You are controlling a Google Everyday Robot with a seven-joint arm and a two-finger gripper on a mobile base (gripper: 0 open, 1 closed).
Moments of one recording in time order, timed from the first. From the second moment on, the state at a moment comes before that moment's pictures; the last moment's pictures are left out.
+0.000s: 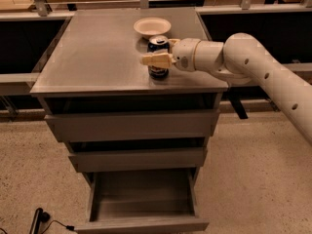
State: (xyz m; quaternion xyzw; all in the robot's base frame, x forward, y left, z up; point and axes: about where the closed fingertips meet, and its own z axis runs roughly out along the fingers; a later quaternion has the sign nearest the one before) arm 0.712 -0.001 0.896 -0.38 0.66 0.32 0.56
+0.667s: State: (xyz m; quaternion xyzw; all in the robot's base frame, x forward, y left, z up) arm 0.700 -0.010 0.926 -0.40 0.60 0.35 0.60
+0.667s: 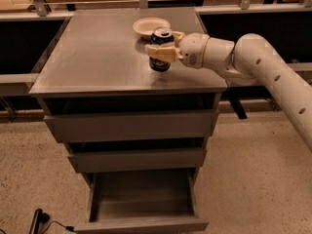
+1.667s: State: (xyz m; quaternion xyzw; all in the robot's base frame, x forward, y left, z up) arm 0.557 -0.021 0.931 -0.53 0.52 0.40 0.54
